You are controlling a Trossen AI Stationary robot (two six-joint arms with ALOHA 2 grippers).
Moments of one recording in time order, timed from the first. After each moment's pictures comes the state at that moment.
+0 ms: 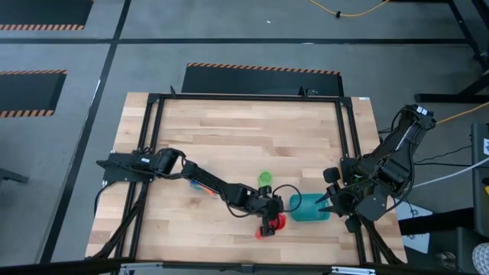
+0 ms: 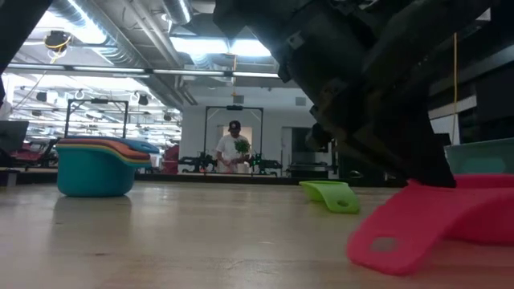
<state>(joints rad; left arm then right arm) -0.33 2.32 1.74 -0.20 -0.14 -0.38 0.92 1.07 1.04 -0.83 0.45 0.31</state>
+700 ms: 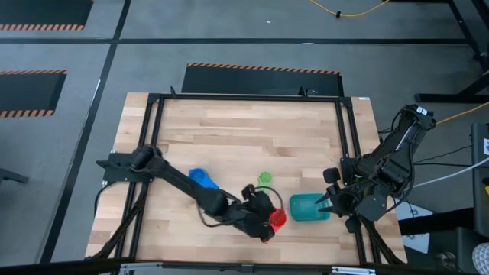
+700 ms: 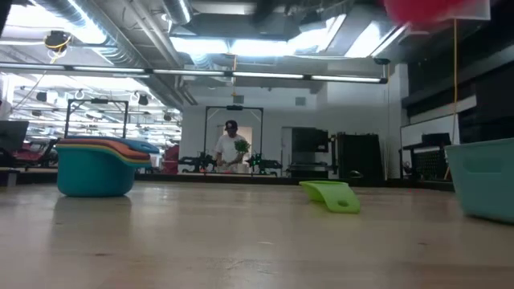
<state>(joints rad) -0.47 2.08 1.74 -0.33 -0.56 -0.74 0.92 1.07 1.04 -0.82 0.45 0.31</state>
